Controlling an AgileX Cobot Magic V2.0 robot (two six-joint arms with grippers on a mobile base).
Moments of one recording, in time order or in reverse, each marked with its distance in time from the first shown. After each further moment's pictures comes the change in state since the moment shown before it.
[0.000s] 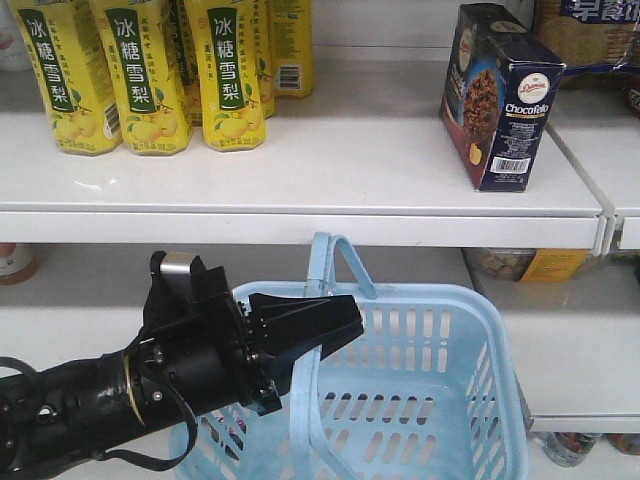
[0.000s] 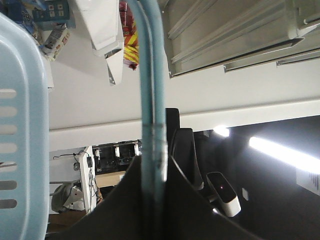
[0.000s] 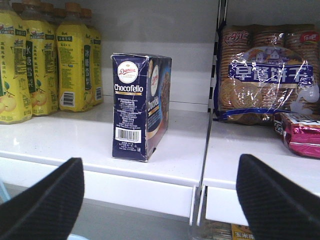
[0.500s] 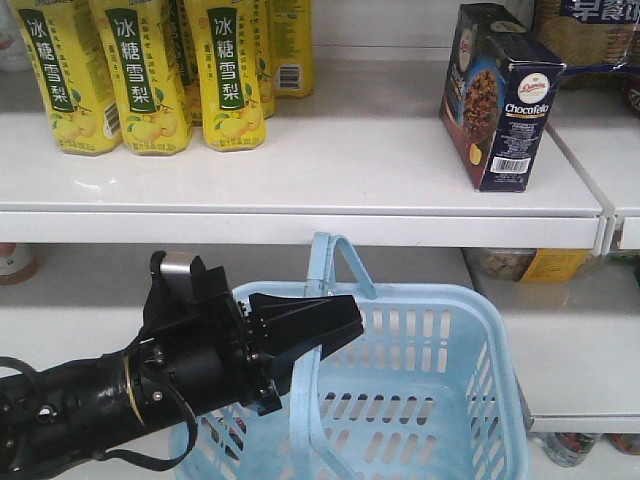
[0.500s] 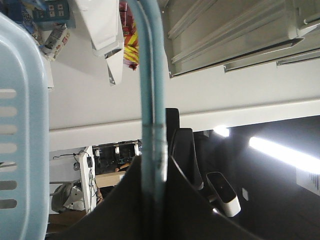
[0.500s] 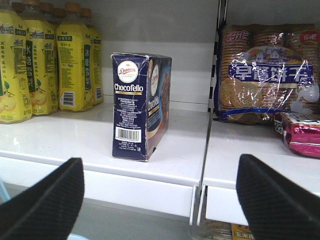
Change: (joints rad) left arm 0.000 0.000 0.000 0.000 0.000 0.000; right arm 0.000 0.000 0.001 0.000 0.000 0.000
